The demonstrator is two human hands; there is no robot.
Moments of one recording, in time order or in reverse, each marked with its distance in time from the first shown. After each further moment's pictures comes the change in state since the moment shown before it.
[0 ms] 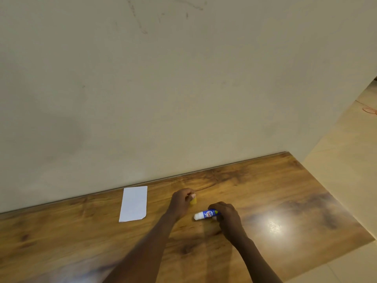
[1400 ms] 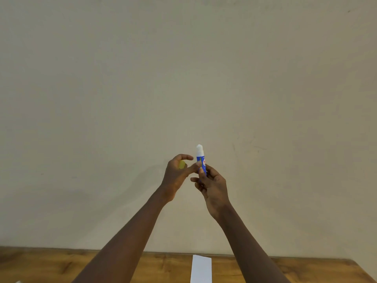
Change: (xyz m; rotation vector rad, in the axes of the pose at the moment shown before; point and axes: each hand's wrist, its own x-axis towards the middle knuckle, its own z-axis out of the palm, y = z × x) left_hand -0.172 0.159 -0.335 -0.475 0.575 0.358; right_hand -0.015 -0.402 -0.133 1.281 -0.033 -0.361
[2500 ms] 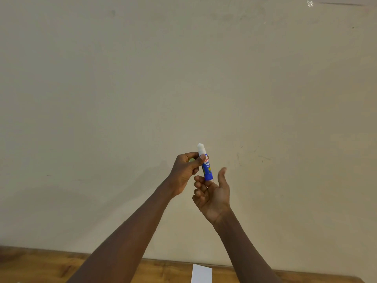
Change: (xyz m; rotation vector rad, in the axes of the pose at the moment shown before) left_hand 0.008 0.028 0.000 -0.152 -0.108 0.041; right_hand 0.003 -0.008 0.015 0.455 0.016 0.373
